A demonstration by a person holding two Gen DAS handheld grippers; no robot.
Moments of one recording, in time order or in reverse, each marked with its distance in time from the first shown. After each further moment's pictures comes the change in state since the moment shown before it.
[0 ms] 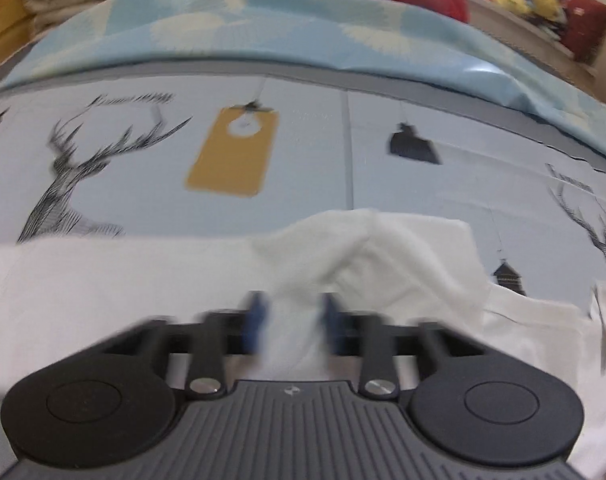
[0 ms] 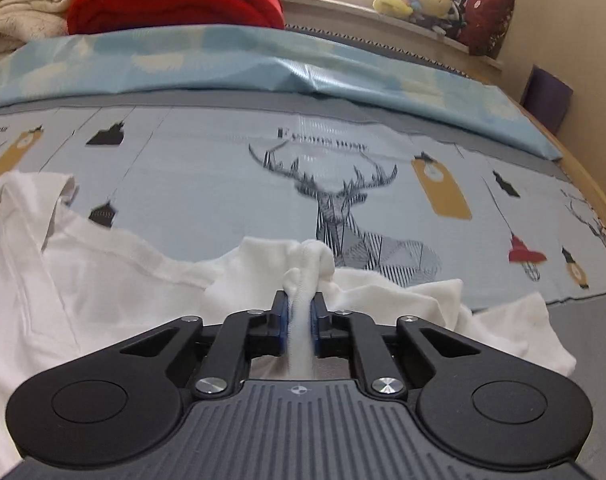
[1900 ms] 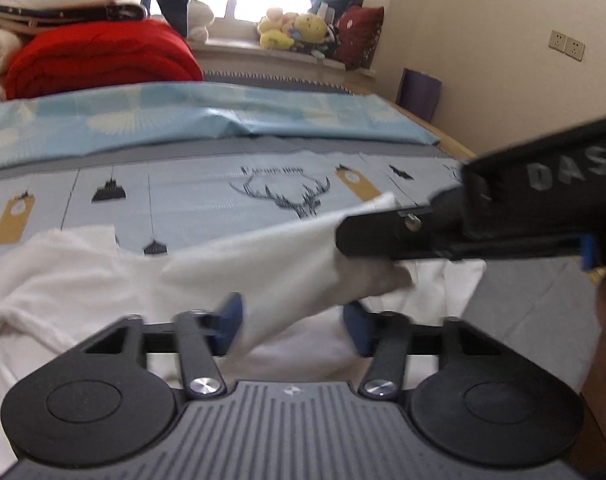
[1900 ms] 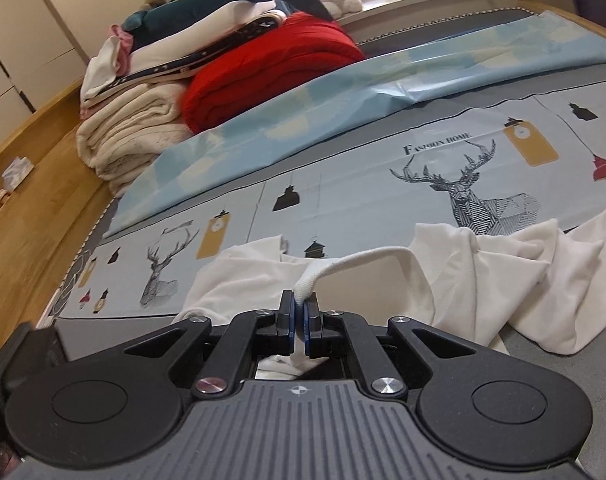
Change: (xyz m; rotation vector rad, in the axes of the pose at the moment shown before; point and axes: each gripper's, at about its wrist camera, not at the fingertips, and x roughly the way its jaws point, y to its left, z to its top) left arm -0.195 -0.162 -0.122 0.288 -0.239 -0.427; right arm -0.144 -0.033 -0.002 0.338 -0.005 0.554
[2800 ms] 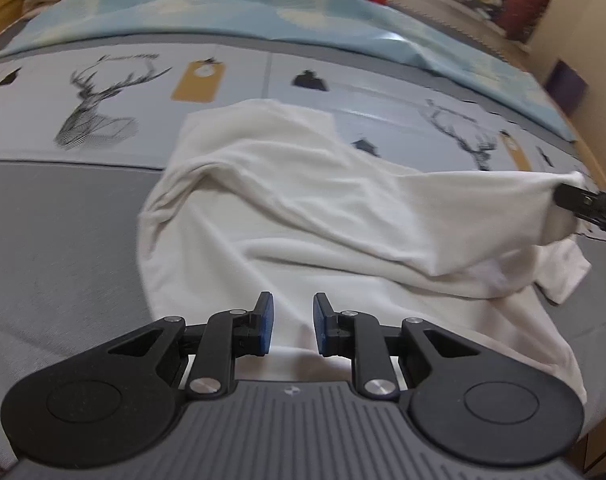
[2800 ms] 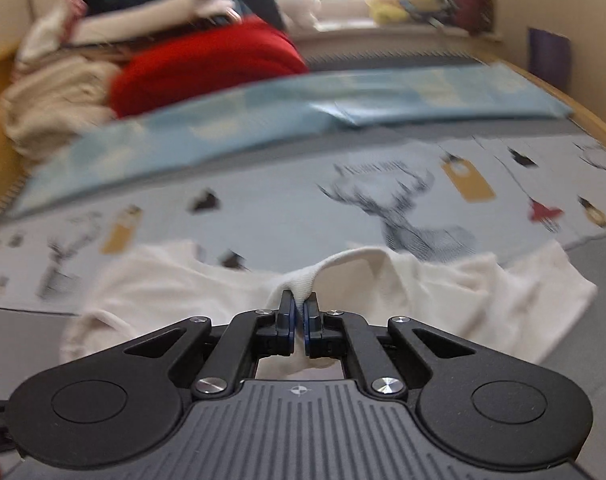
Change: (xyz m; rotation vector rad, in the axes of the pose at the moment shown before) left arm -0.068 0.128 -0.032 -0.308 0.283 0.276; right arm 0.032 0.024 -0.012 -0.122 -0.074 -0.300
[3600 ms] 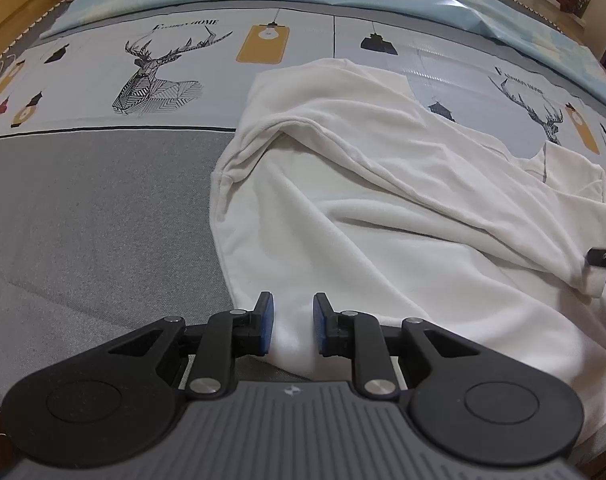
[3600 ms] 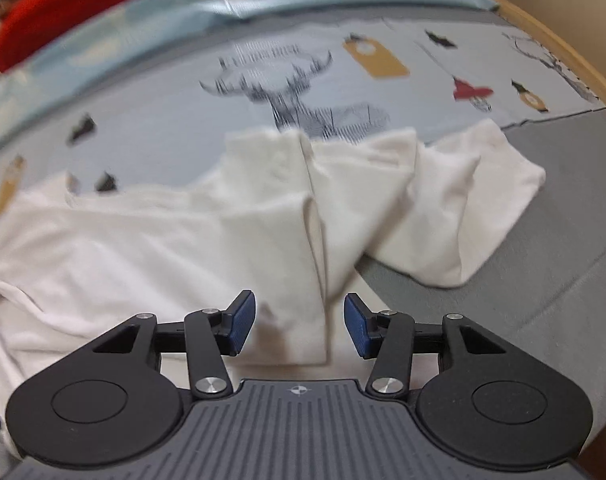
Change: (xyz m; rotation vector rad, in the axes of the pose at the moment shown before) left arm 0.013 0.028 -0.009 -0.025 0.101 0.205; right arm 0.066 -0.043 -0.032 0.147 0.308 -0.300
